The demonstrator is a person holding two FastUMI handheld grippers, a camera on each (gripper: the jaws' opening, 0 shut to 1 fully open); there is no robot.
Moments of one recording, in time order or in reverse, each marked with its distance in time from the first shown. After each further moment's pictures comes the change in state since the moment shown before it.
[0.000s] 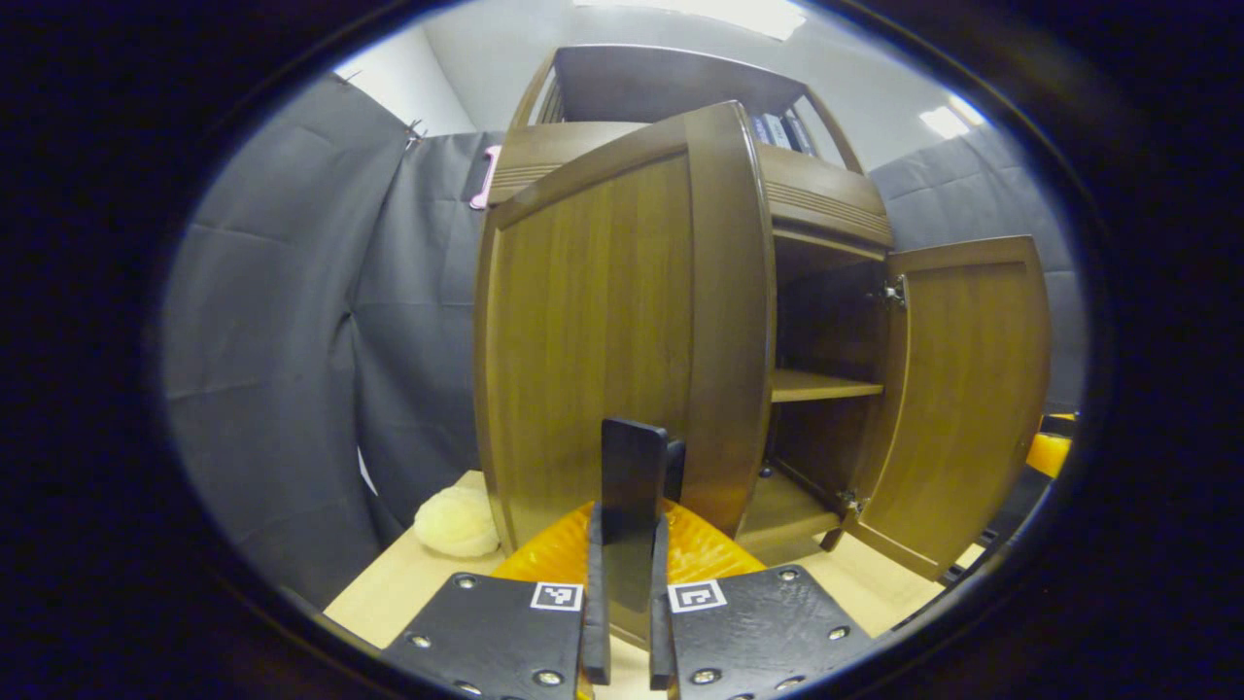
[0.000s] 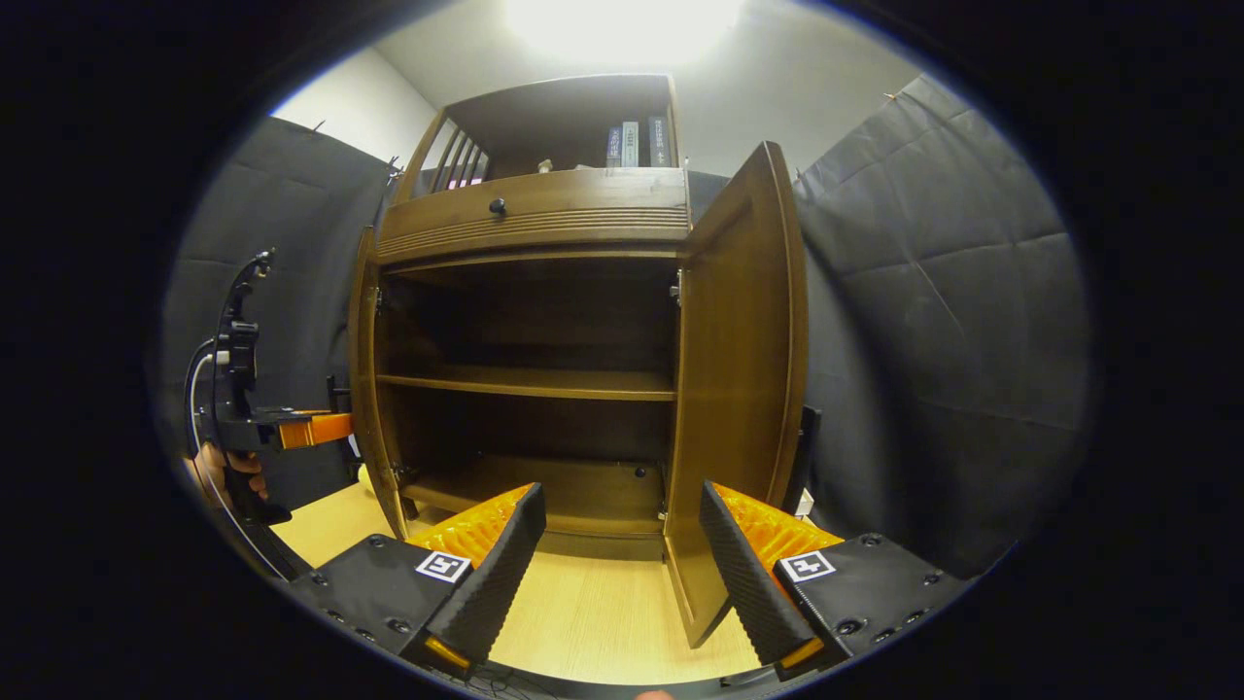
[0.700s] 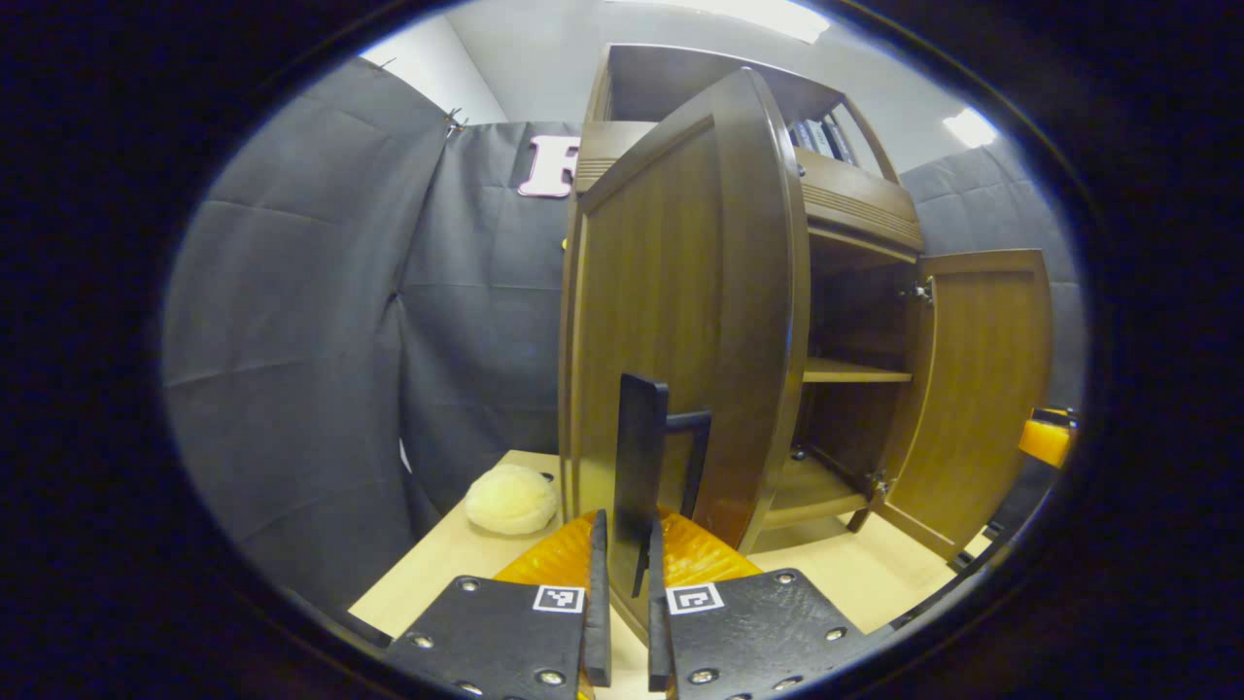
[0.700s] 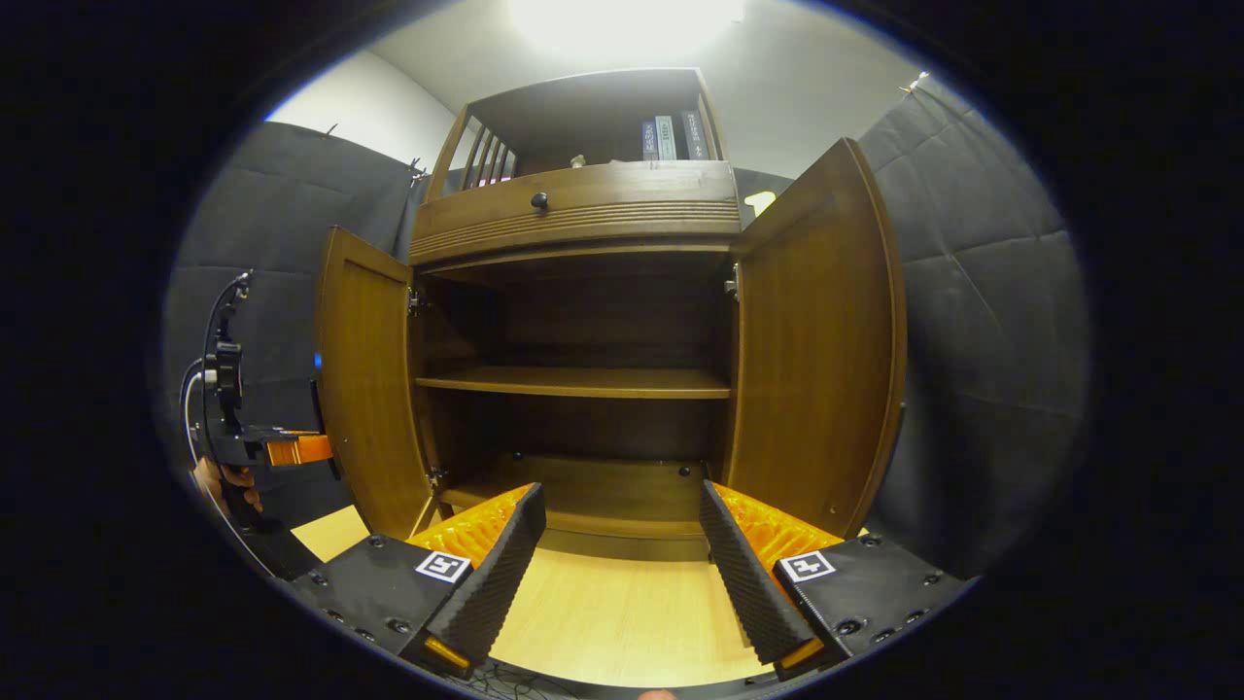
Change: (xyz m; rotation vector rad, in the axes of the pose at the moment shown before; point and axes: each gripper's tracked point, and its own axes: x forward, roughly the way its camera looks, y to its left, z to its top) left arm -0.042 0.075 -0.029 -0.022 0.035 0.080; right arm 0.013 0.053 -0.004 0.026 0.011 0.094
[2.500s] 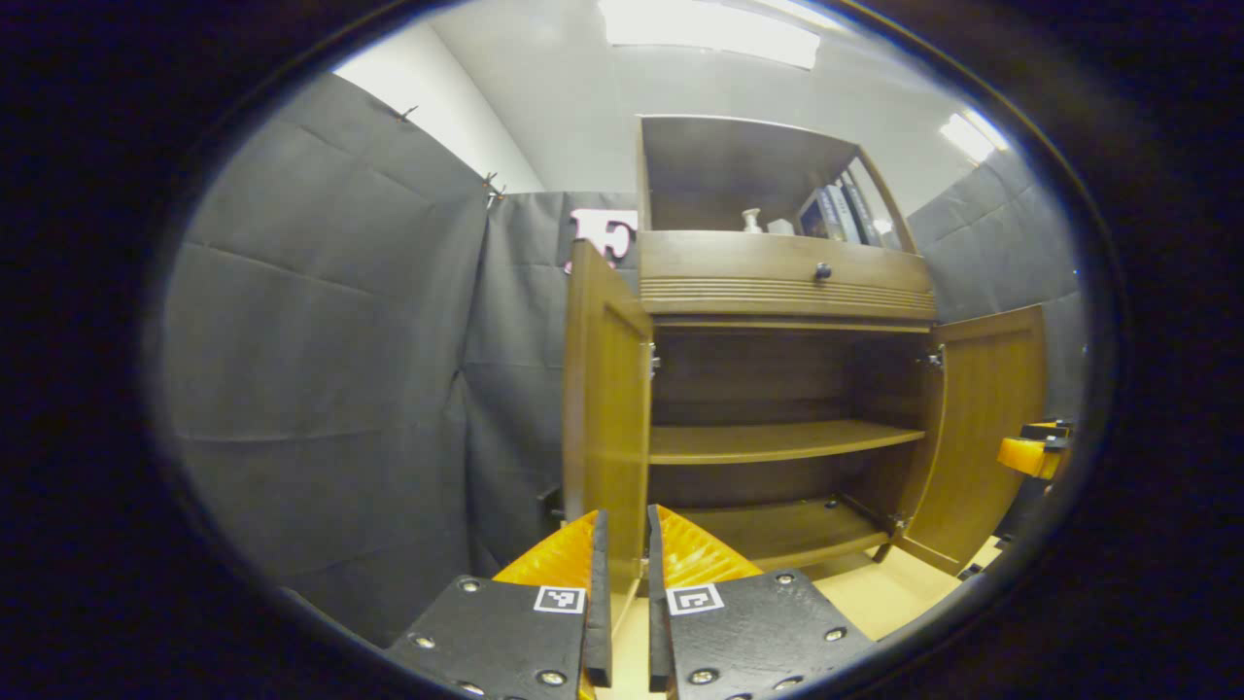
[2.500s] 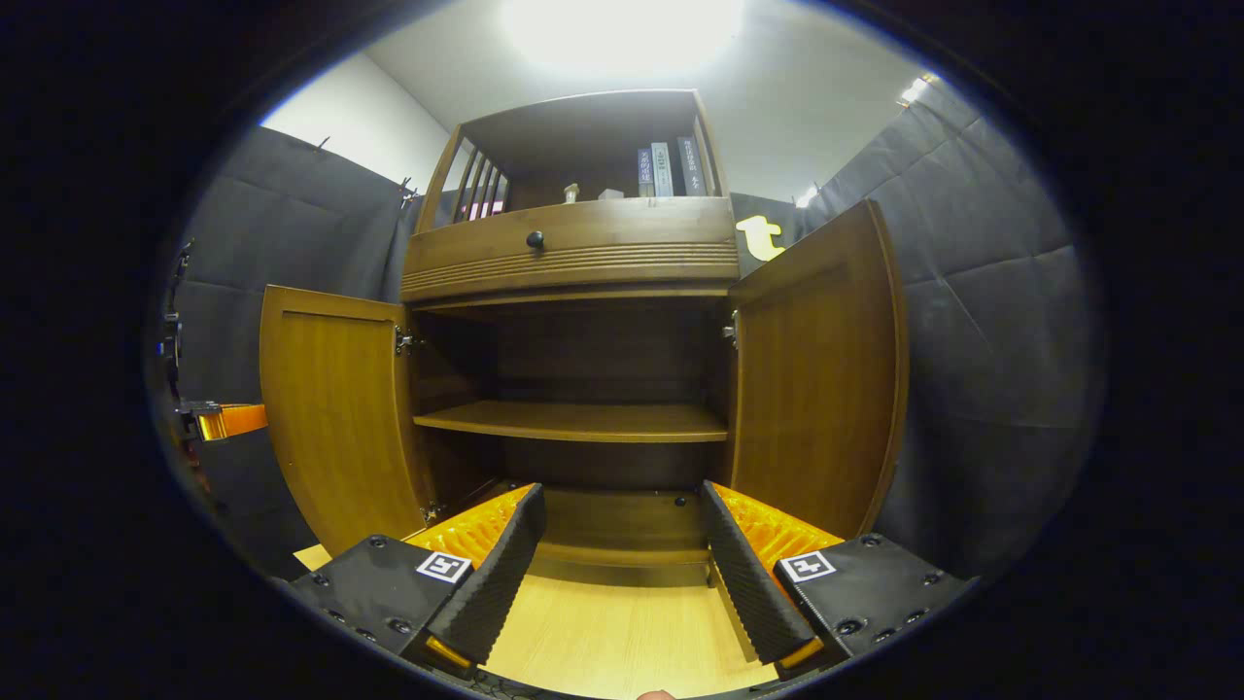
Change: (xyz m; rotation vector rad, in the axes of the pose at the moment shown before) left arm -0.092 0.033 0.098 0.027 -0.183 0.088; right arm -0.005 -0.002 0.052 -0.005 -0.087 -0.068
